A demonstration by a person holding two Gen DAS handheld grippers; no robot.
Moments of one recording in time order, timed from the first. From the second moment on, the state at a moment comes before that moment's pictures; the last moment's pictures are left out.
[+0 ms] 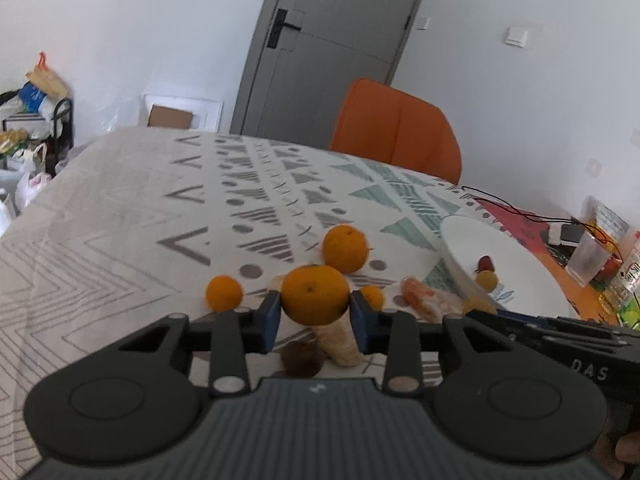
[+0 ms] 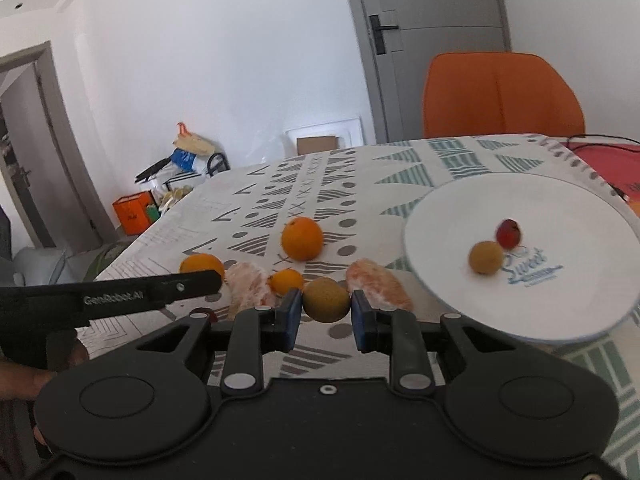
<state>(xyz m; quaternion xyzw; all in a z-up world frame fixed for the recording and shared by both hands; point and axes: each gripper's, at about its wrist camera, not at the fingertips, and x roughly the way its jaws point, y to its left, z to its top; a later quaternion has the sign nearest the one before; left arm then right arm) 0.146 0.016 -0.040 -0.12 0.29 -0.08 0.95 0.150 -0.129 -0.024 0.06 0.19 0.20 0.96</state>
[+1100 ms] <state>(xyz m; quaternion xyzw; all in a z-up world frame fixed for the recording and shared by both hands) 0.151 -0.086 -0.024 -0.07 0.27 -0.17 0.95 0.132 -0.232 -0.029 0.11 0.15 0.12 0.97</state>
